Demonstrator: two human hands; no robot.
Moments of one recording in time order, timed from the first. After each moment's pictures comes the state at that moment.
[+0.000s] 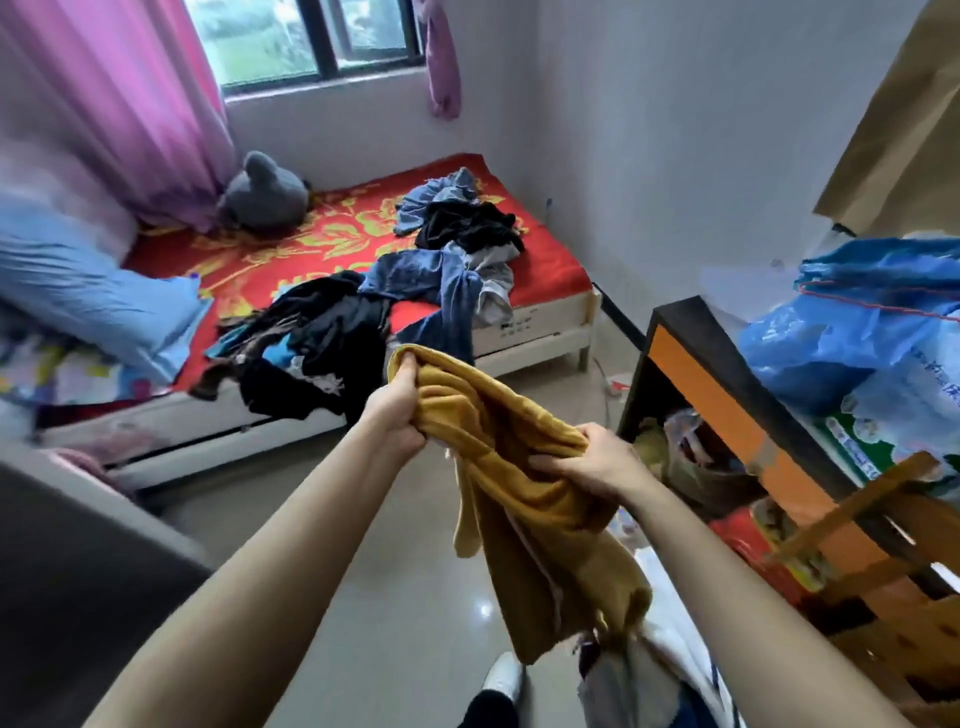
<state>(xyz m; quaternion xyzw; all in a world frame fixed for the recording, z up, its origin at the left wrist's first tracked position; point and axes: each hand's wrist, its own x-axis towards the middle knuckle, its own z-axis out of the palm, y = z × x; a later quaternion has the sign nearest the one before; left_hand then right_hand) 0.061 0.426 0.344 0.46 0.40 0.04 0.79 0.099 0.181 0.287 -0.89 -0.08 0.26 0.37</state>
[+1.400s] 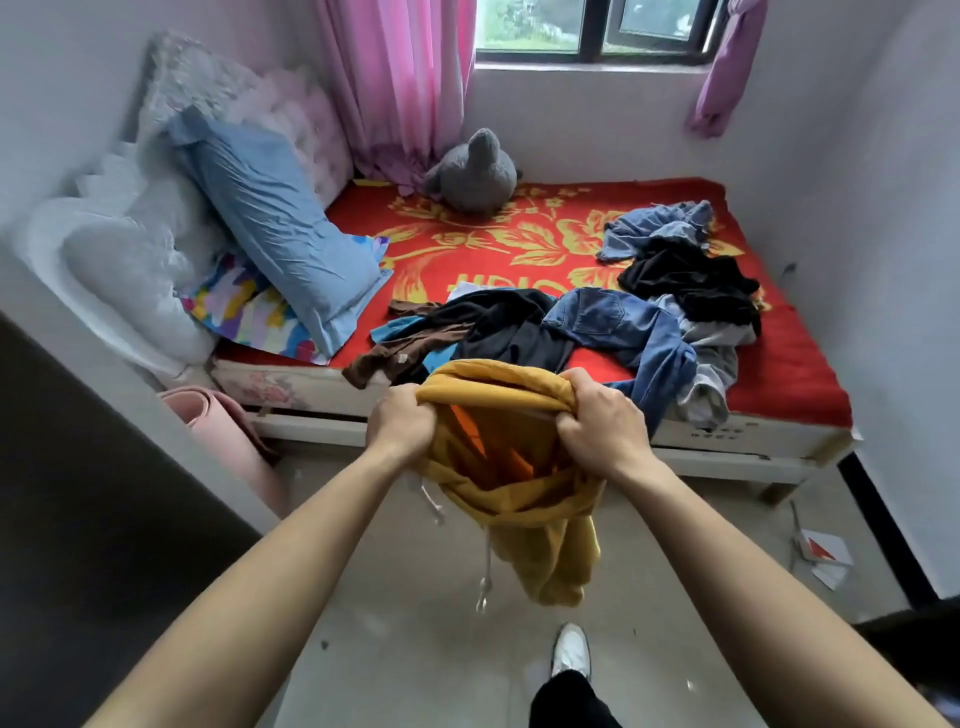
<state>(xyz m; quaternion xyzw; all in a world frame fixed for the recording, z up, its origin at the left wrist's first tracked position) 0.123 0.826 0.301 0.82 0.47 0.13 0.32 0.287 0.643 0.301 -0.87 -0.42 0.01 0.27</state>
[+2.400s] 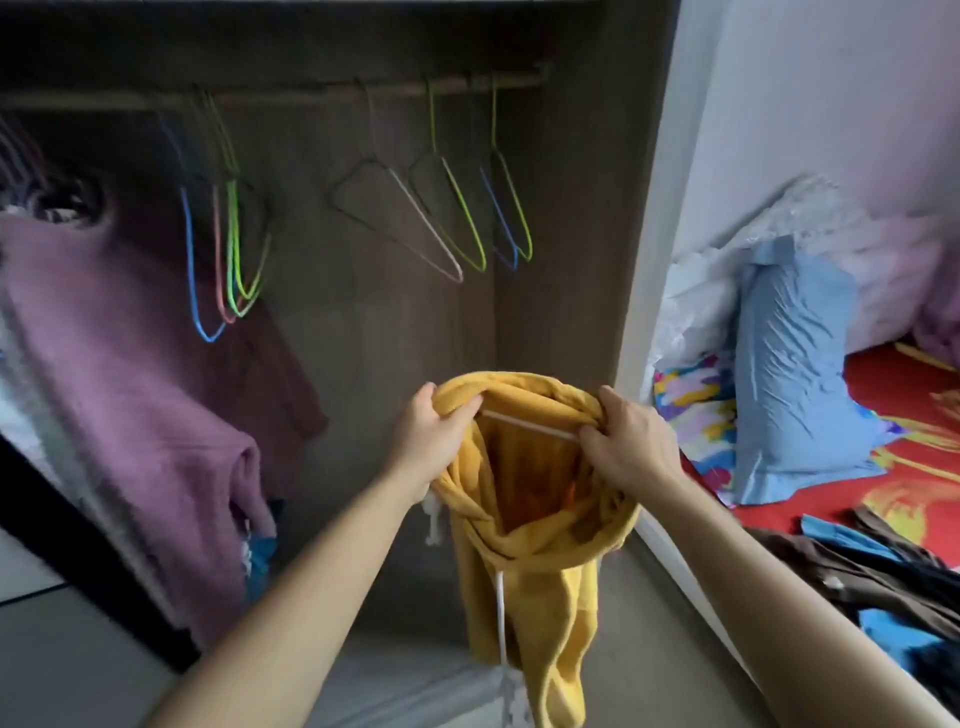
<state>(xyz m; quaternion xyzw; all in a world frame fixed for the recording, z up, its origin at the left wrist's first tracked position) -0.260 0.904 0.432 0.43 0.73 0.46 0.26 -0.037 0.974 0.419 -0.54 -0.79 0.08 0.28</state>
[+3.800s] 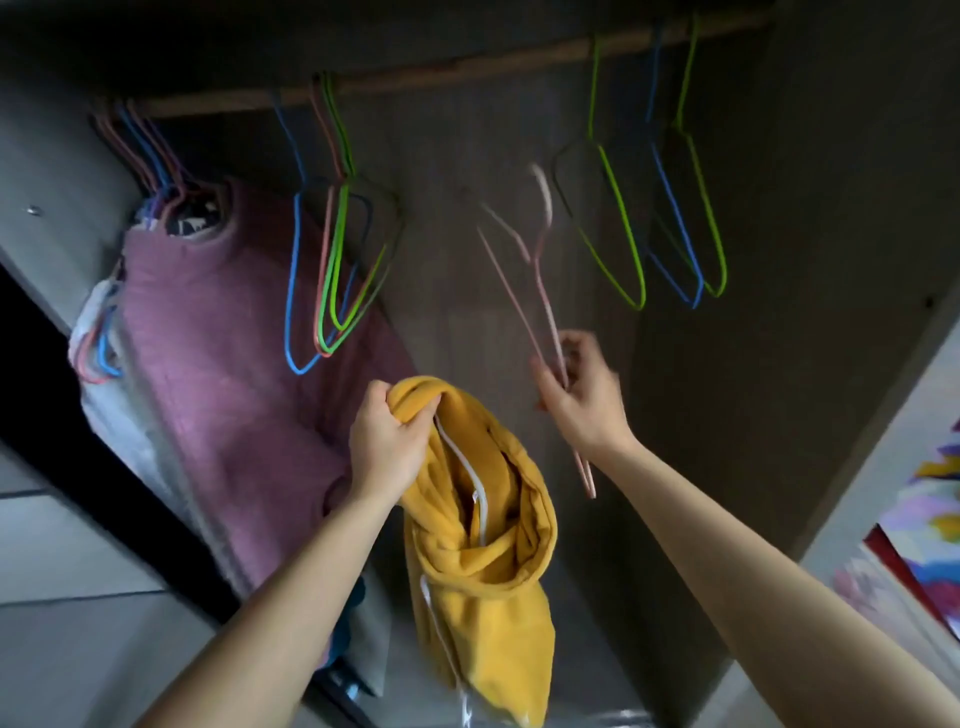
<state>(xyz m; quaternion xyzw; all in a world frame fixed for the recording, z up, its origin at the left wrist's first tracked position) -0.423 0.953 0.416 0.33 0.79 0.52 -0.05 -0.252 1.095 0.430 -0.28 -0.74 0.43 0.44</state>
